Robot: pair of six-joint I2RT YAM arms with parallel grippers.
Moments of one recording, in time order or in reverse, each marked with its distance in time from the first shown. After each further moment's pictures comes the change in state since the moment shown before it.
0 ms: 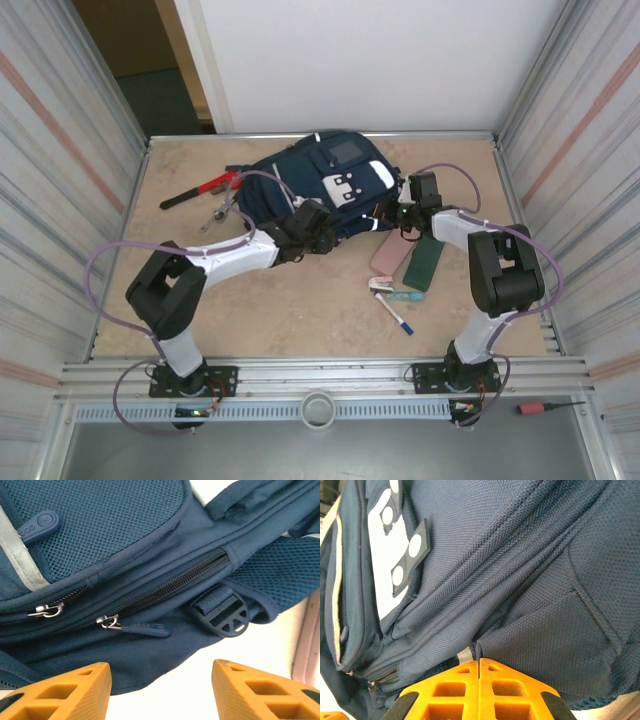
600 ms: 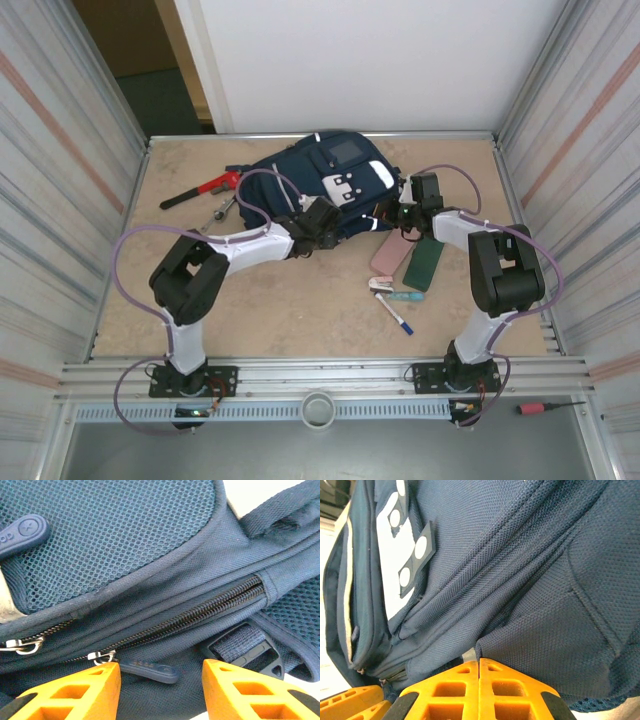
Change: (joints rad) left arm 0.001 0.140 0.113 -0.034 -0.067 -0.075; right arm -0.009 0.000 -0.014 0.032 -0.031 0.023
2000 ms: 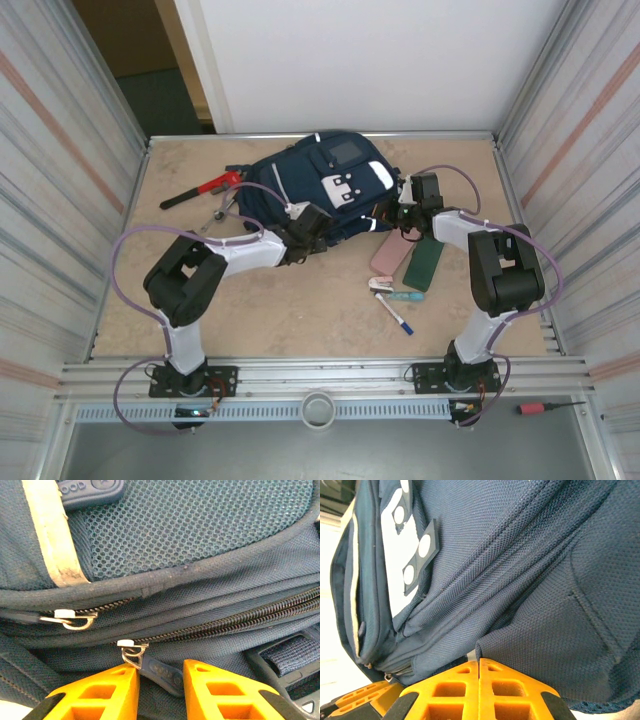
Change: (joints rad) left arm 0.030 -0.032 -0.131 0.113 -0.009 -0.130; right arm -0.002 0.003 0.000 0.000 -0.029 0.002
